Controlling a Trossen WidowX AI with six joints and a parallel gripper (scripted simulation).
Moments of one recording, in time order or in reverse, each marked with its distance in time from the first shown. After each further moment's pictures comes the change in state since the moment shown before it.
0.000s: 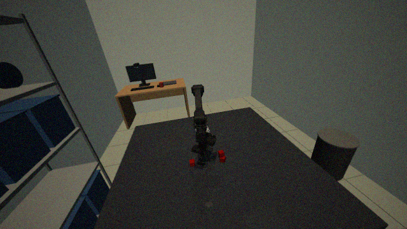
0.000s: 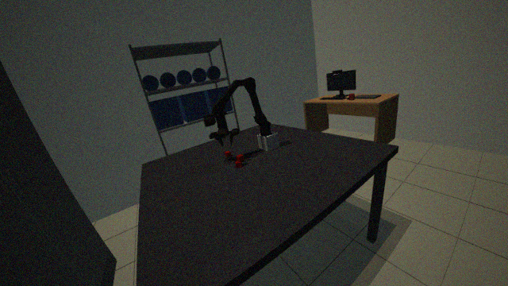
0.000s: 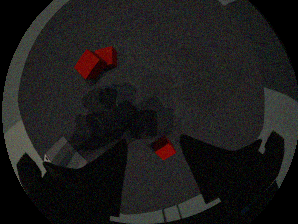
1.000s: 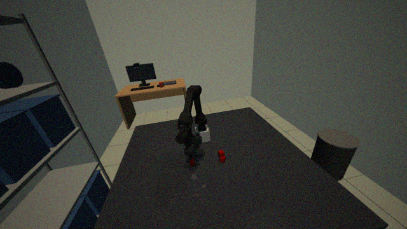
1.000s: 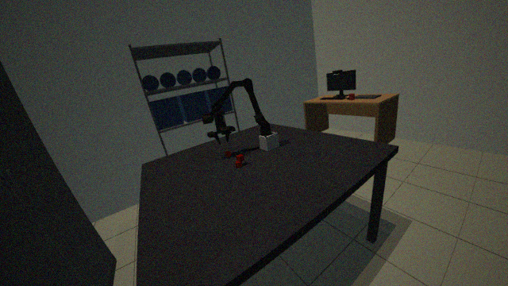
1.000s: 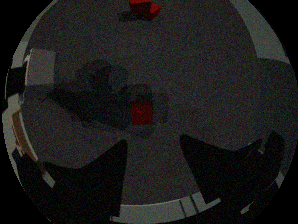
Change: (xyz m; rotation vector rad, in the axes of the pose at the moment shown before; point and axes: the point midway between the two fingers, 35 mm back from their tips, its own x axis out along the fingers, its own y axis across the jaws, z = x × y) arm 0.005 -0.039 -0.079 -0.593 0.010 -0.033
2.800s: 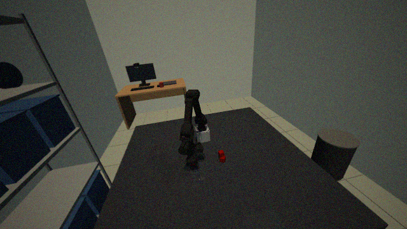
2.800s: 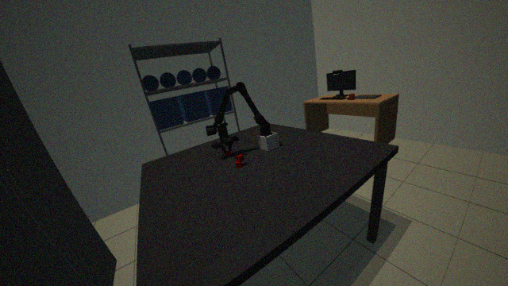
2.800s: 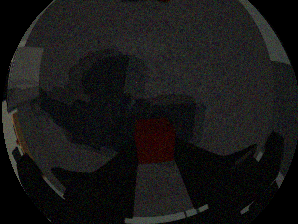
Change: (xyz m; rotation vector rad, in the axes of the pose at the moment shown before) arm 0.077 0.012 0.005 -0.004 -0.021 0.045
